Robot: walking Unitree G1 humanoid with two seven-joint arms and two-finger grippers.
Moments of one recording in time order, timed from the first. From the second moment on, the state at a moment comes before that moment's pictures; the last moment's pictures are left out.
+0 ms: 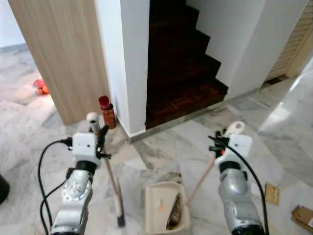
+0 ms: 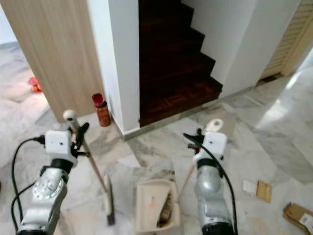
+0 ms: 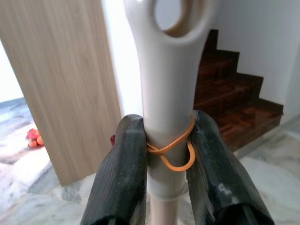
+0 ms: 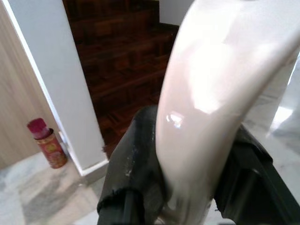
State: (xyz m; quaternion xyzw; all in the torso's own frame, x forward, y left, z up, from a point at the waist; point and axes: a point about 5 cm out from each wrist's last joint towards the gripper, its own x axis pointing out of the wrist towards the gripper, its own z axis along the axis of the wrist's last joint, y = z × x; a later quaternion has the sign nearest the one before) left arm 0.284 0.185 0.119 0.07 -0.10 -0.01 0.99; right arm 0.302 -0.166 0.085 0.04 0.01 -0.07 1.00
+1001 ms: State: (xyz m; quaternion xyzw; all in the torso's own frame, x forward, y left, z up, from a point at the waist) left arm 0.284 0.175 0.122 0.08 -0.10 -0.03 0.99; right arm 0.301 -0.163 0.085 0.05 0.01 -0.06 1.00
